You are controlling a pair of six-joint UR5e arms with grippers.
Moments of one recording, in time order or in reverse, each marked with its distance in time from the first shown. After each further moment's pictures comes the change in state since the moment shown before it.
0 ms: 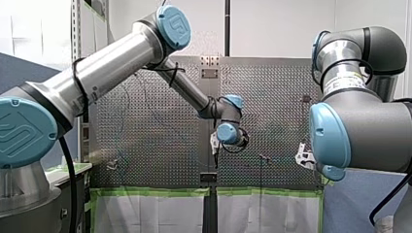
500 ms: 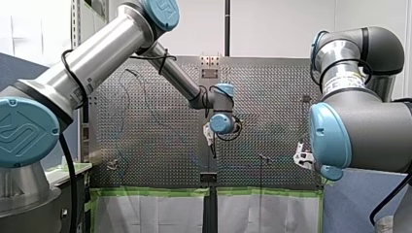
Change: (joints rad) left arm 0.021 0.136 -0.136 0.136 -0.050 -0.084; right arm 0.013 0.000 -0.001 0.004 0.000 0.000
